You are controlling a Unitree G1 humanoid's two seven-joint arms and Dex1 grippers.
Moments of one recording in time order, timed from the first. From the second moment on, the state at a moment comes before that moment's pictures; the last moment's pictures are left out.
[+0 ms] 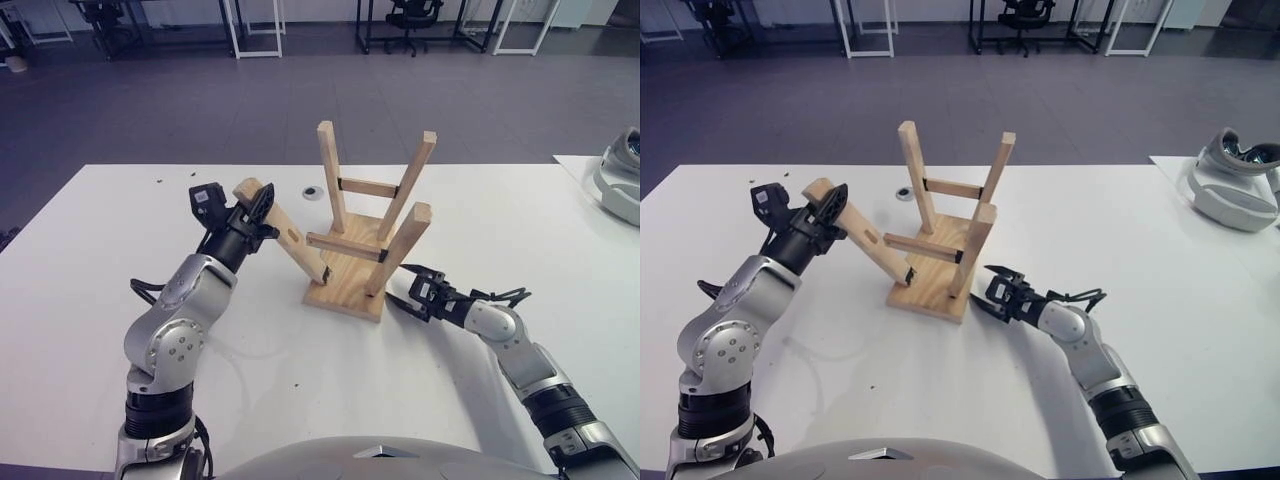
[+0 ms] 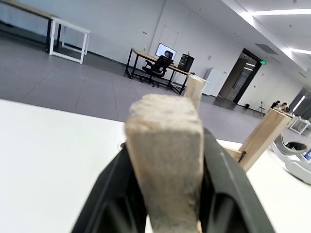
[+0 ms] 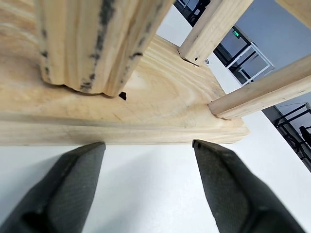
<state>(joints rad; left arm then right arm) -0.16 0.25 0.08 -0.53 -0.79 0.63 0.11 -0.08 -0.50 0.23 0.19 -0.16 -0.21 0.59</state>
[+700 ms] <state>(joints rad) -0.25 0.26 -0.10 -0.53 -0.54 0.67 0.09 -0.08 -0.49 0.25 0.18 -0.17 -0.20 0.58</state>
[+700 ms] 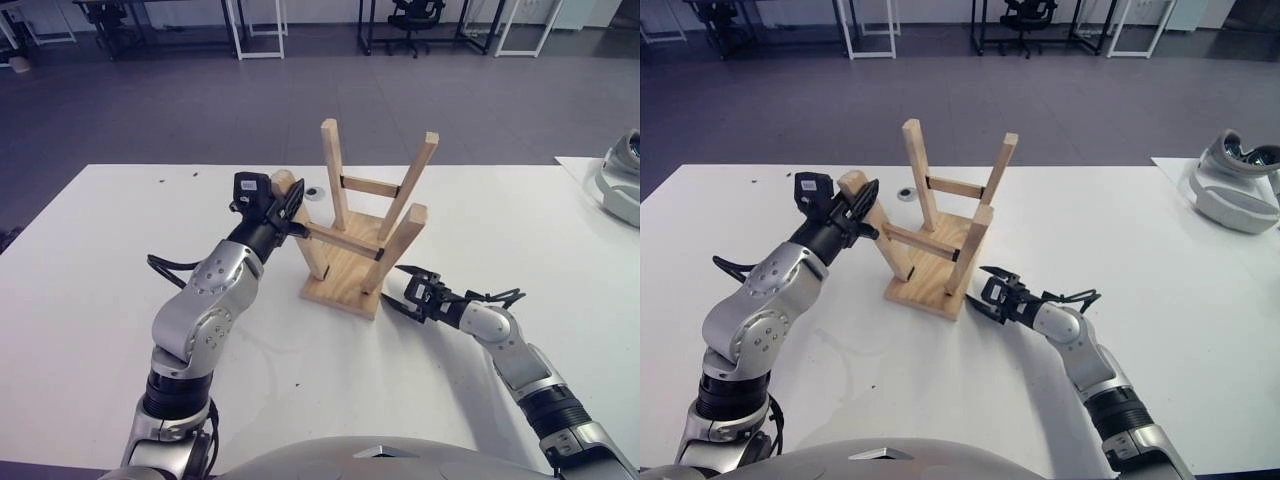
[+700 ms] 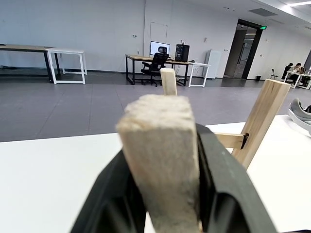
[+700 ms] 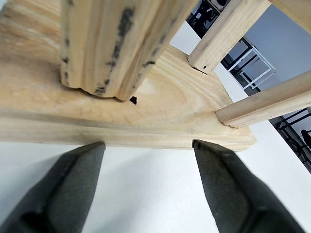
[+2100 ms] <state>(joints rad) -0.01 0.19 -0.12 -0.67 -0.61 0.82 -0.23 -0.09 -0.63 0.03 0.17 -0.15 -0.14 0.55</state>
